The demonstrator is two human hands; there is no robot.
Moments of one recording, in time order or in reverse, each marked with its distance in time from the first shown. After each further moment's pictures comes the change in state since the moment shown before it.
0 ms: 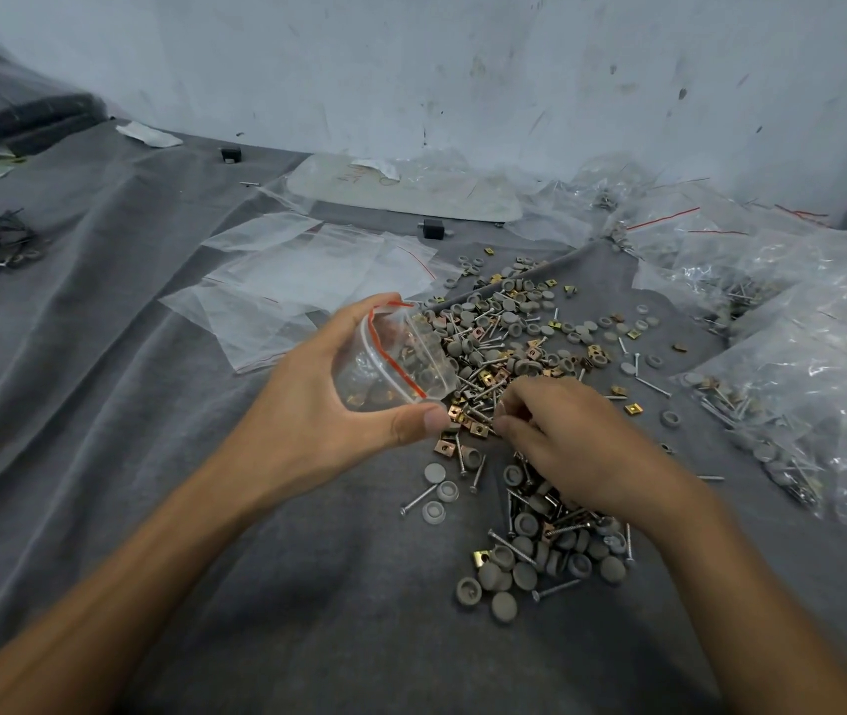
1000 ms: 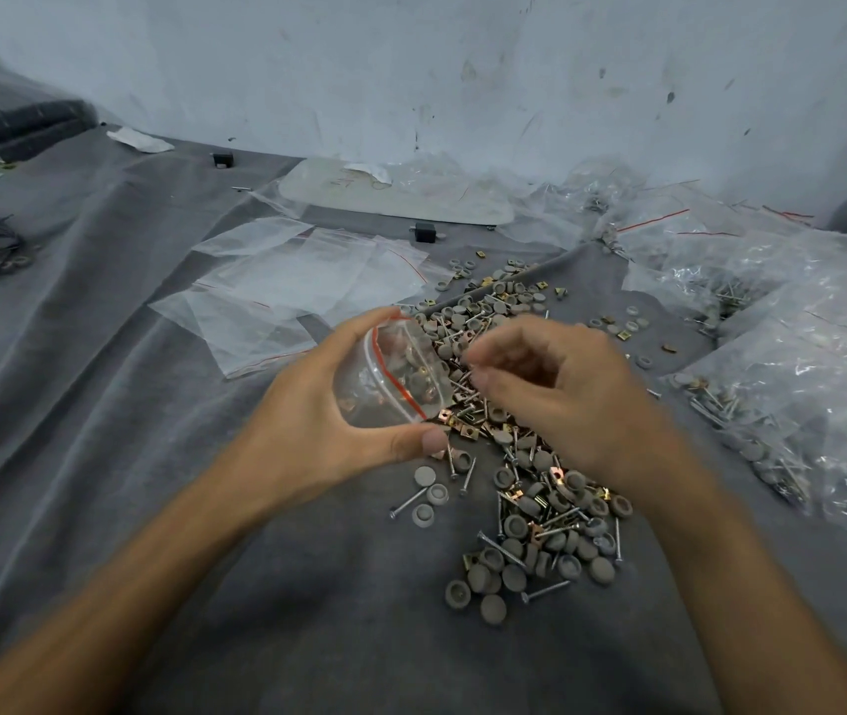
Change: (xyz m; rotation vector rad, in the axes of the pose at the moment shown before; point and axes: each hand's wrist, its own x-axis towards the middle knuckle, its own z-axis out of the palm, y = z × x) left_hand -0.002 -0.001 0.008 0.017 -0.026 0.002; right_hand -0.004 -0.014 -0.021 0.630 0.306 -0.172
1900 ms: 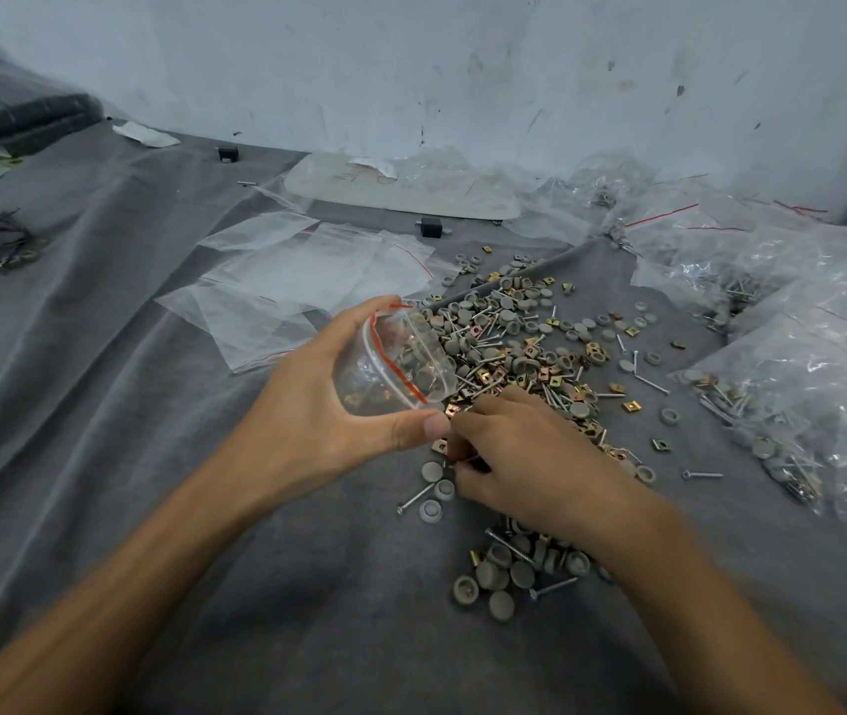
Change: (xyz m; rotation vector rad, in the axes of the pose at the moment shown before) left_hand 0.001 0.000 -0.005 0.000 0.011 0.037; right_hand -0.009 0.013 0.039 -0.821 -0.415 -0.074
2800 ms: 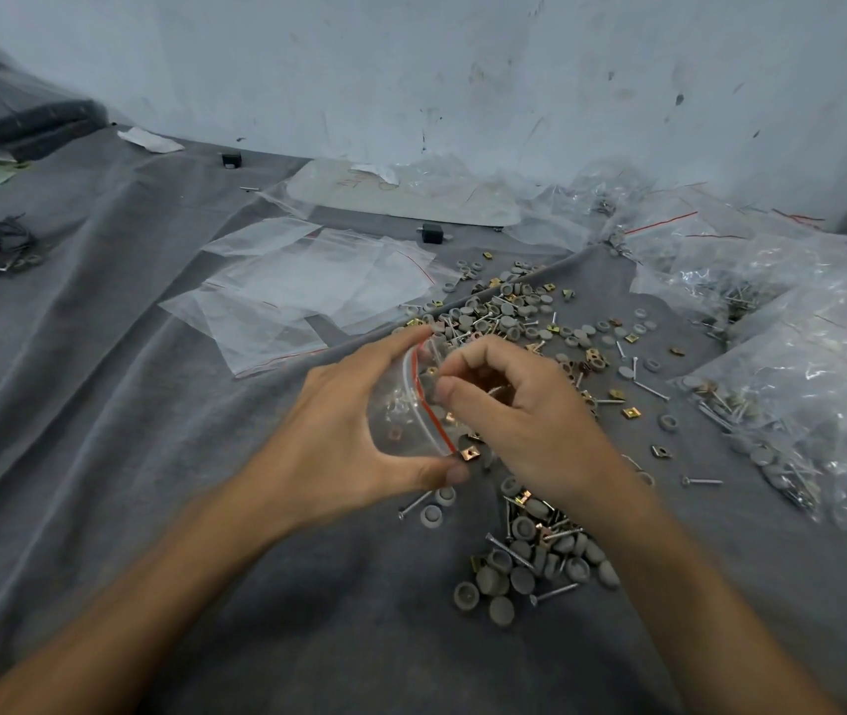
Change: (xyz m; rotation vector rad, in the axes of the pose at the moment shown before) left_hand -0.004 0.005 0.013 0.182 -0.081 0.041; right_hand 0.007 -0.009 -0.015 0.980 0.395 0.090
